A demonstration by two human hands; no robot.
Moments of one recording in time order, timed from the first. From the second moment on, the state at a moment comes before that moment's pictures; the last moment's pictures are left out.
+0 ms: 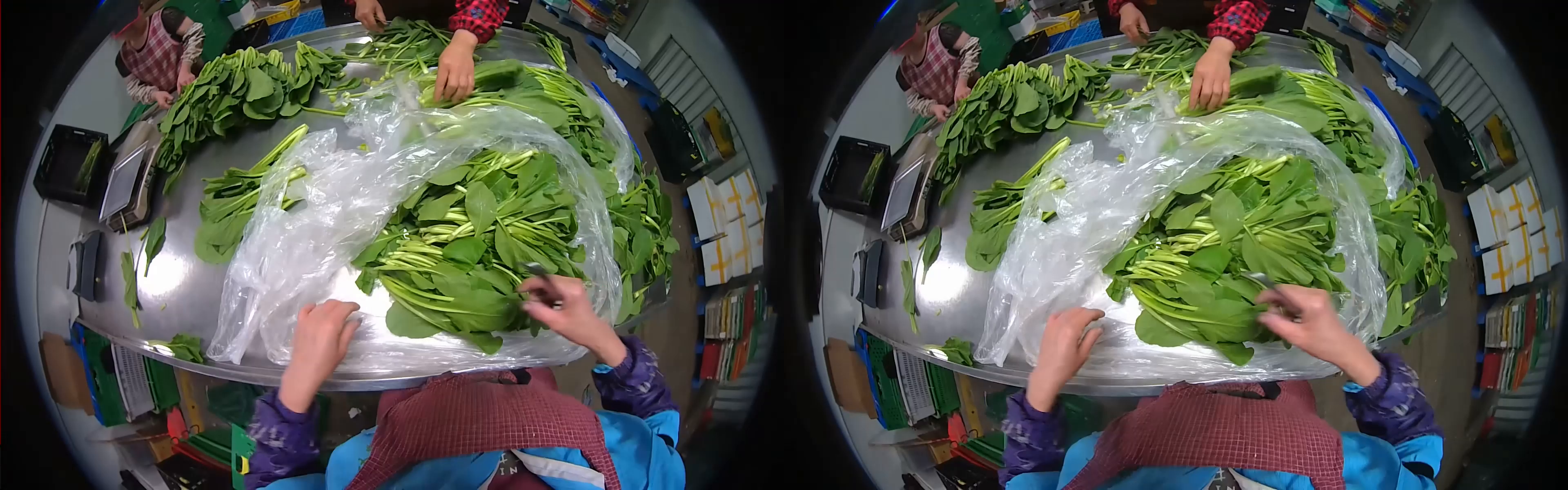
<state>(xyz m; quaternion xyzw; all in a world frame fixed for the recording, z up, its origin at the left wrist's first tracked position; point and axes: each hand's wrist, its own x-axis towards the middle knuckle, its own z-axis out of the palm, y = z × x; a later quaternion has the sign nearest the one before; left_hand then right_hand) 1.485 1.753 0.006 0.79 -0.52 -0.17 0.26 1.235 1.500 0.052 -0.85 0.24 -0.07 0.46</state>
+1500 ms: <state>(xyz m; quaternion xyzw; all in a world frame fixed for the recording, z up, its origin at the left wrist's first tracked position) 1.399 1.734 0.074 0.68 -0.35 -0.28 0.58 1.249 1.550 0.040 -0.78 0.06 0.05 0.62</state>
